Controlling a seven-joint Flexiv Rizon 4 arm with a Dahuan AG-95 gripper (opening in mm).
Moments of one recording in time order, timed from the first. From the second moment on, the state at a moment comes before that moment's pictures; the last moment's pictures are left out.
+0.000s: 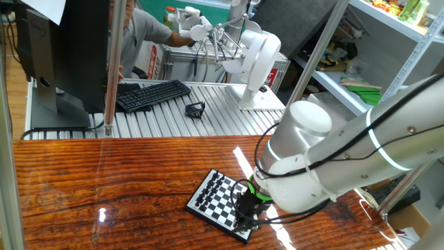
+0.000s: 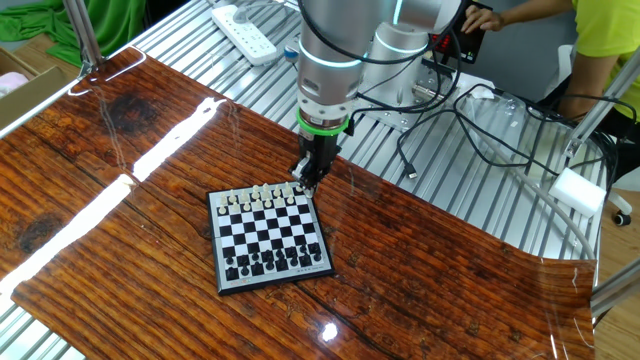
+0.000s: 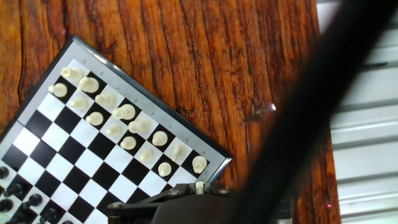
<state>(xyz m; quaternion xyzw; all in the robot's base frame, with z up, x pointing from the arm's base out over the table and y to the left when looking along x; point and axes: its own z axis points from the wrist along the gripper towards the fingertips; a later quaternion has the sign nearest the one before) 0.422 0.015 0.029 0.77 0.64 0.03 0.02</state>
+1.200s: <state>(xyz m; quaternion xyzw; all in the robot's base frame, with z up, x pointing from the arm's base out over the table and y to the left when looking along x) 0.425 0.011 0.031 0.78 0.63 0.01 0.03</state>
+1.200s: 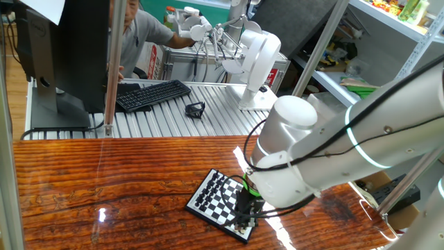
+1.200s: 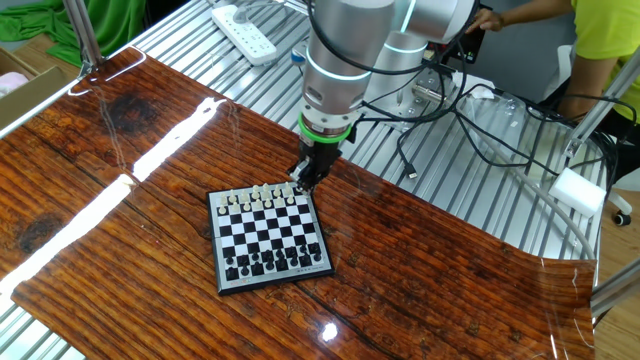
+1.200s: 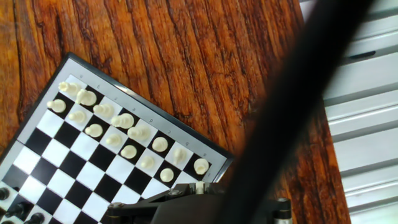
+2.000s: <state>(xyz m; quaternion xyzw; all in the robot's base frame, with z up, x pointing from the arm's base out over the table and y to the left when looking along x) 0.434 0.013 0.029 0.78 0.63 0.00 0.02</state>
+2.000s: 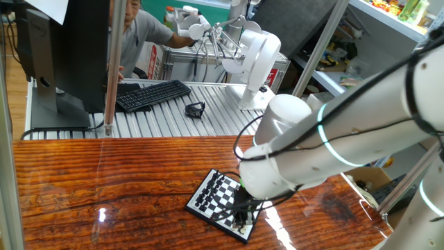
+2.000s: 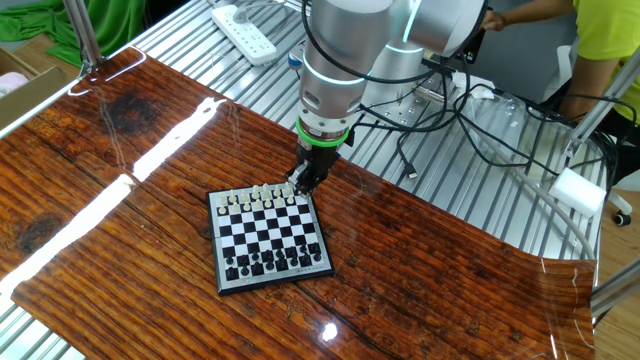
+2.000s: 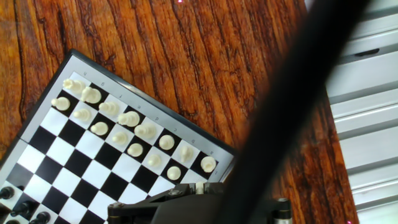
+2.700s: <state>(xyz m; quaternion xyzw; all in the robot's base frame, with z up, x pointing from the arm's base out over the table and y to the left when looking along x) 0.435 0.012 0.032 0.77 0.64 0.00 0.02</state>
